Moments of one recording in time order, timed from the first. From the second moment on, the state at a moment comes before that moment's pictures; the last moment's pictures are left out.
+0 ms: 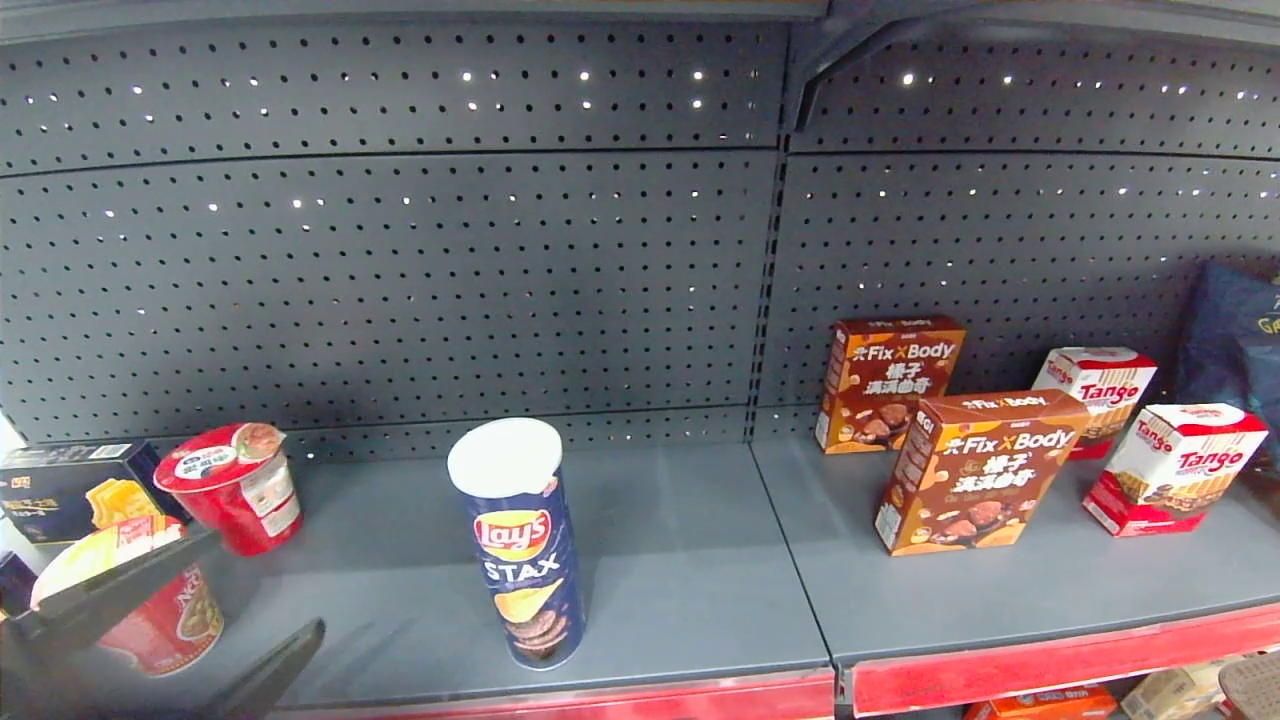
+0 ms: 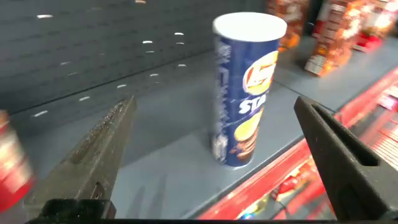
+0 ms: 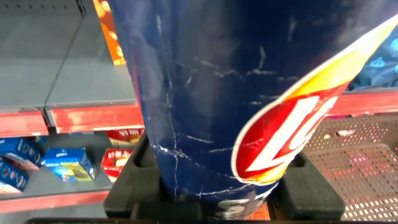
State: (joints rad) left arm -0.16 0.89 -0.01 -0.93 -0.33 -0.03; right arm -0.04 0.32 -0.34 0.17 -0.02 -0.07
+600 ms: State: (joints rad) left arm -0.12 0.16 -0.11 -0.07 -0.06 -0.02; right arm -0.04 0.27 -0.34 0.17 -0.03 -0.07
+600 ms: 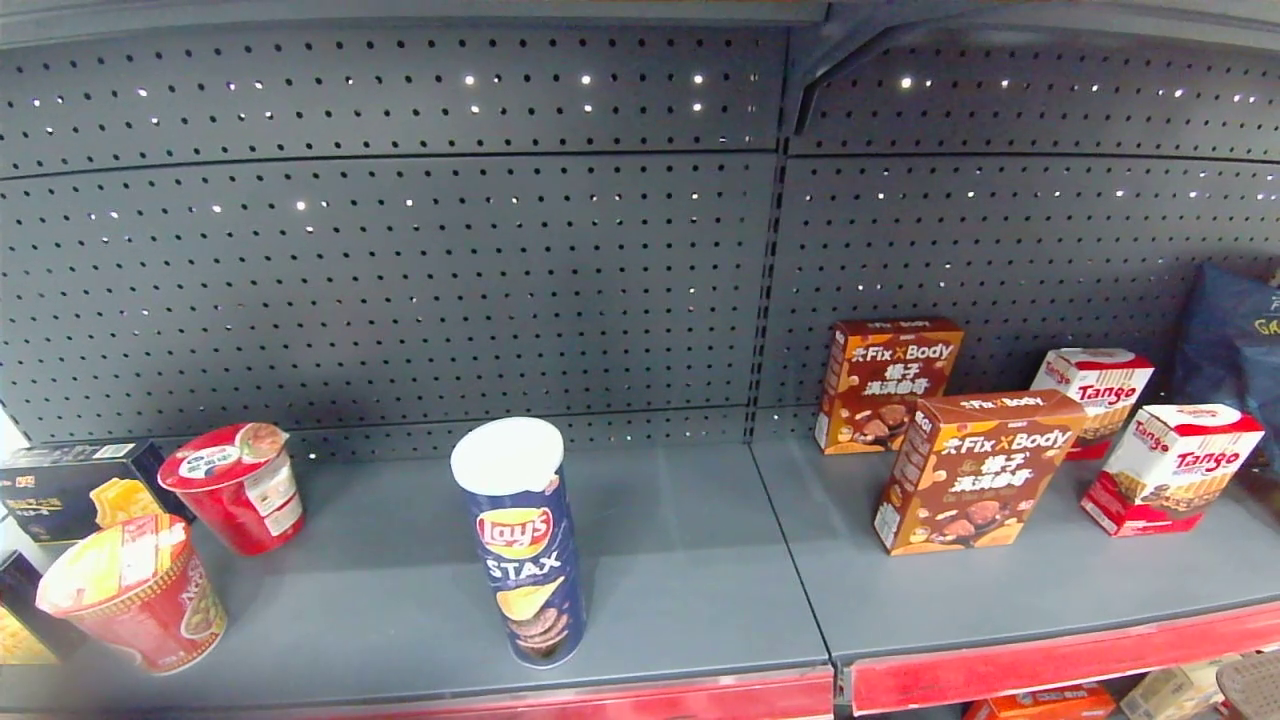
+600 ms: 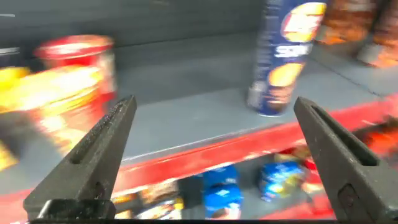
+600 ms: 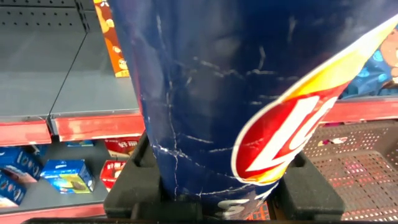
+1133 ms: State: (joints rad) left arm -0.12 0.10 0.00 0.00 -0.01 0.03; right arm -0.03 0.26 -0.33 0.18 -0.02 -0.08
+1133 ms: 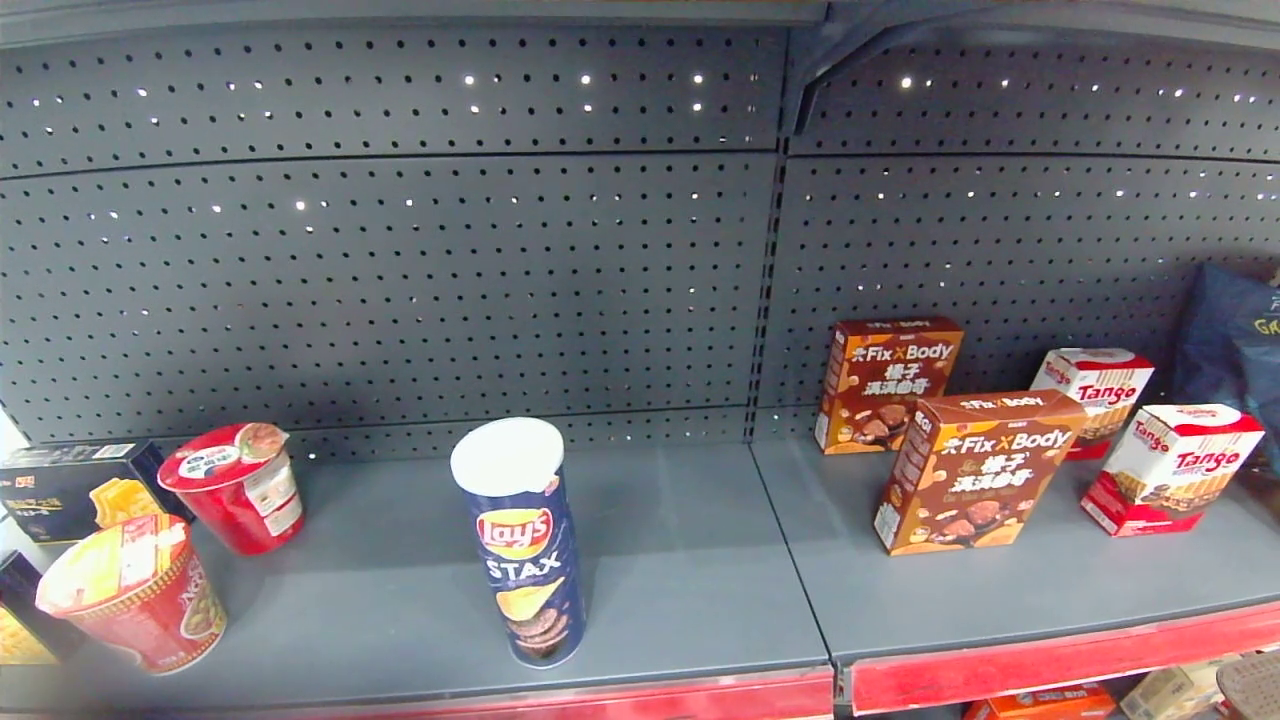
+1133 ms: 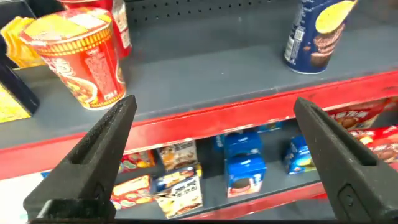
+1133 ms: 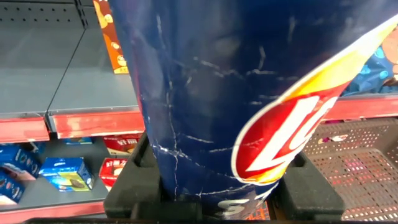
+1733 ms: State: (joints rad) left arm -0.12 0.10 0.00 0.00 -0.01 0.01; right arm 0.05 0.38 -0.48 0.17 0.22 -0.09
